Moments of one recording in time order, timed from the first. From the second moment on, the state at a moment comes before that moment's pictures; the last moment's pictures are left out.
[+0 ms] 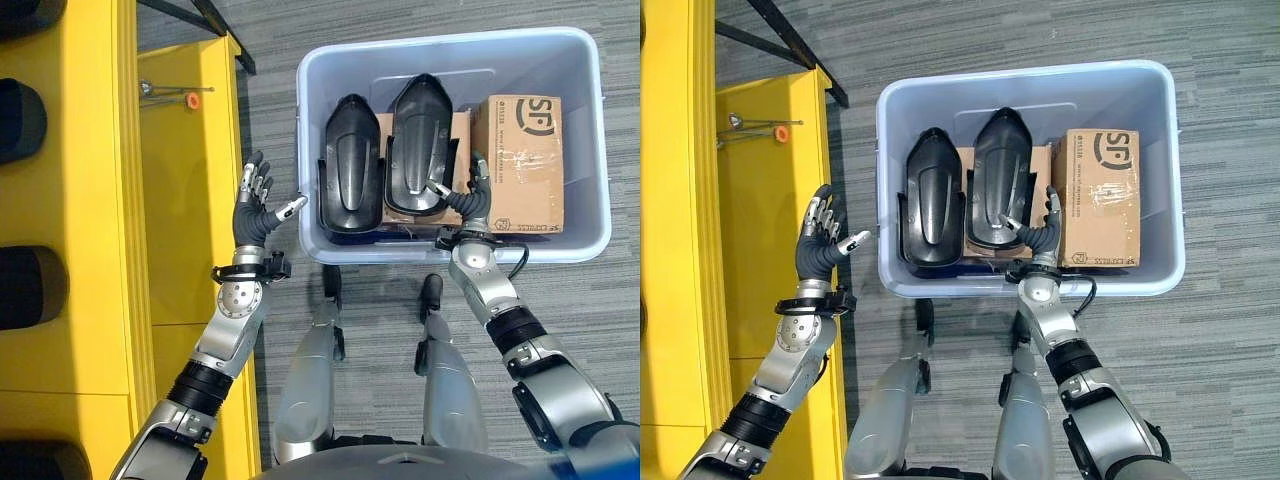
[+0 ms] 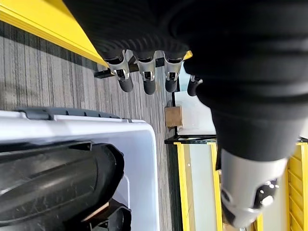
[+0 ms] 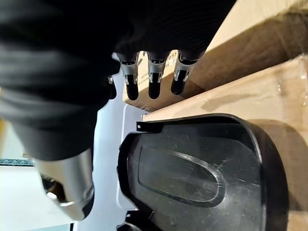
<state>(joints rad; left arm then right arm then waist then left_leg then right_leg) -0.21 0.38 -0.26 0.06 -0.40 -0.34 0.36 -0.59 -0.29 0.26 0.59 0.25 -0.18 -0.58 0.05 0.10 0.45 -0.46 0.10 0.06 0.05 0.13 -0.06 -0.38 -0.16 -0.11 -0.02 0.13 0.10</state>
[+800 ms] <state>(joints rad) -0.24 0.42 -0.27 0.06 -0.40 -0.34 0.38 -0.87 -0.34 0.21 1.01 0.34 -0.18 -0.63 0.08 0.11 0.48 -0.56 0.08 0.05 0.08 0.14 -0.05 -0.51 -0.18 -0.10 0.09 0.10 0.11</state>
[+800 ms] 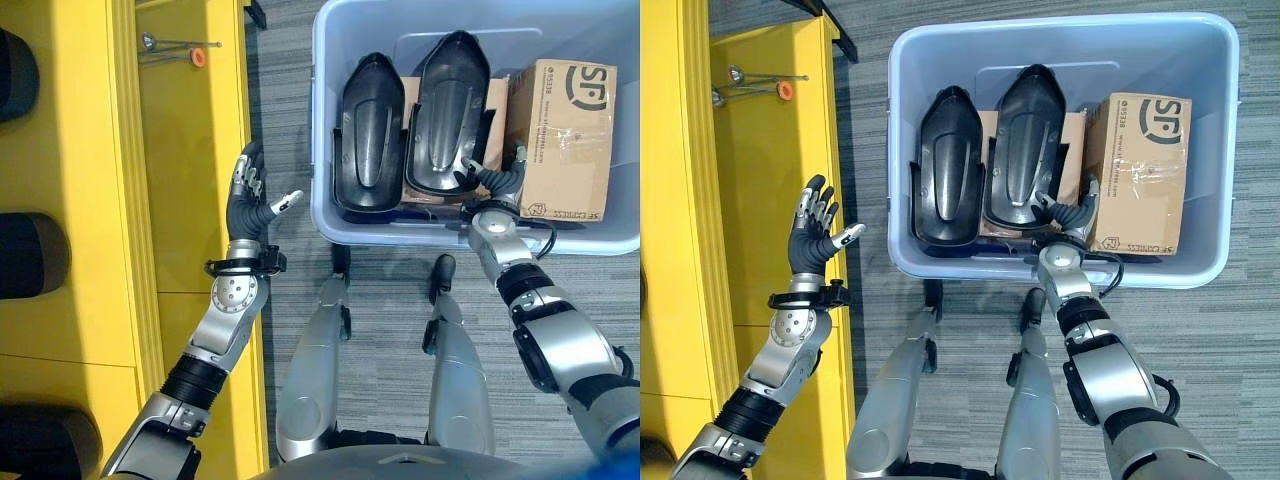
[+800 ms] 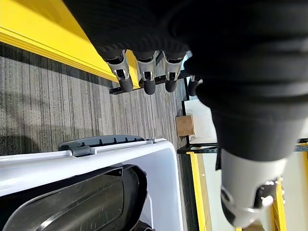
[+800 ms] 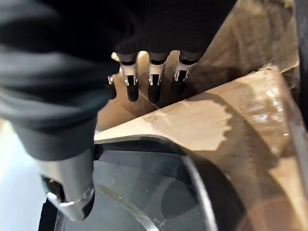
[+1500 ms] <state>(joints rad) -0.28 0.42 -0.28 0.06 -0.40 -0.36 0.40 -0.95 -0.39 0.27 1.17 0.35 -0.16 -0.63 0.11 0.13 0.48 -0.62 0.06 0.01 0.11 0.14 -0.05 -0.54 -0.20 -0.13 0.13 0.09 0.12</state>
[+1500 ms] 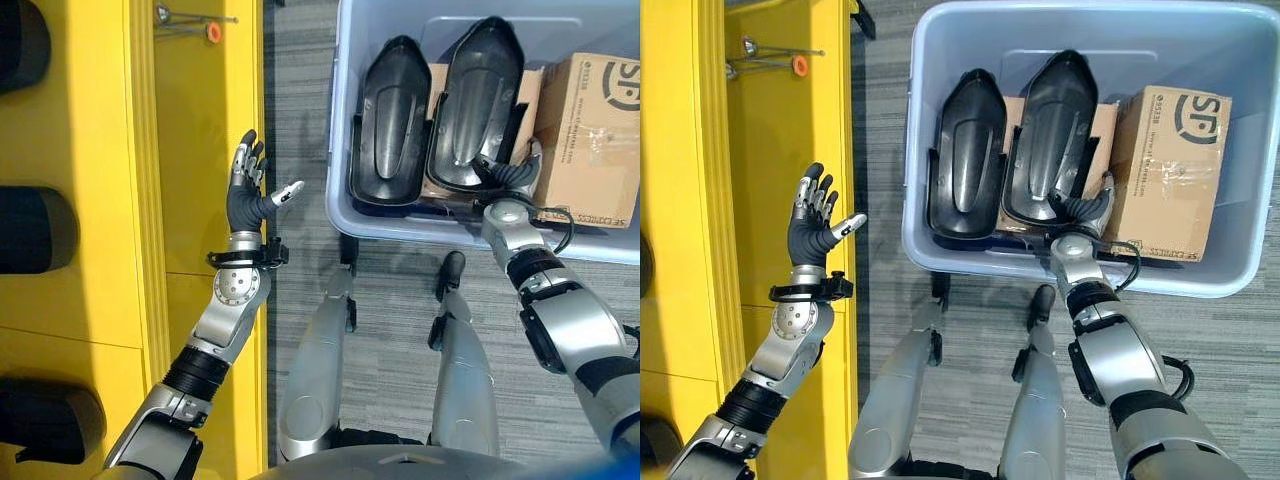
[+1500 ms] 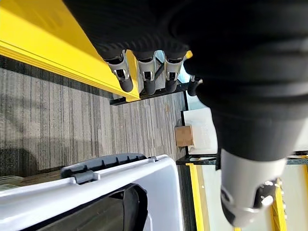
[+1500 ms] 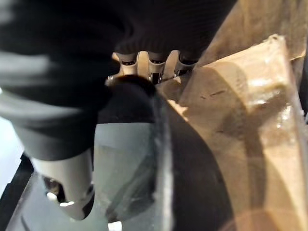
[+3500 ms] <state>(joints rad) -0.06 0.45 -0.14 0.05 -0.42 -0.30 0.31 -0.36 -0.29 0.04 0.42 0.62 -0.27 -0.51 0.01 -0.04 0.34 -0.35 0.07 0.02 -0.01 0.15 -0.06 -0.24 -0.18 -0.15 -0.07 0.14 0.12</state>
